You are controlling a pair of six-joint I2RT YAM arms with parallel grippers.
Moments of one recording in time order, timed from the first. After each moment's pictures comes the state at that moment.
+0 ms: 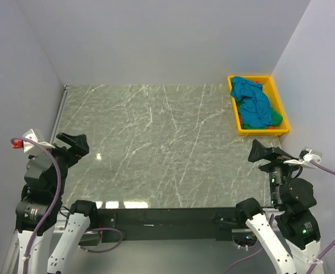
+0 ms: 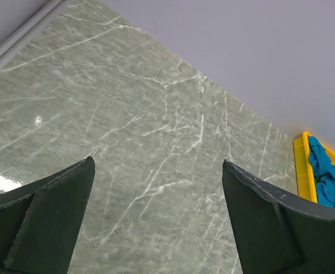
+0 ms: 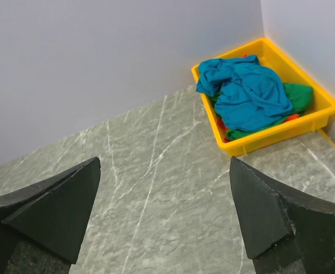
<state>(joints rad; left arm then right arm) -0.14 0.40 0.99 -0.78 -0.30 -0.62 0.37 0.16 0.81 -0.59 0.52 0.36</state>
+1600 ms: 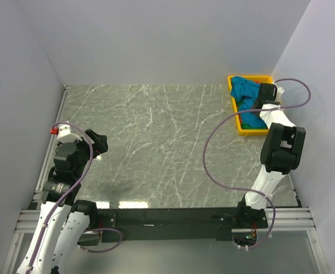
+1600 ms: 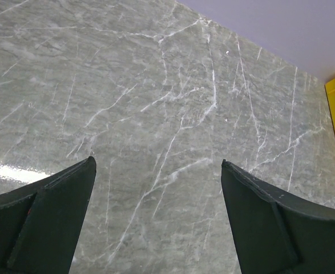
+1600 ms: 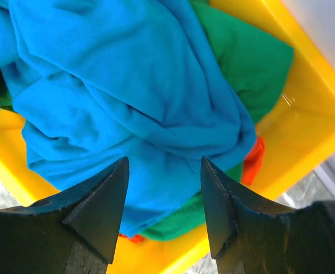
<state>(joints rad) -0.16 0.49 0.64 -0.42 -0.15 -0.51 -0.22 1.89 1.40 -0.31 0.36 0.34</state>
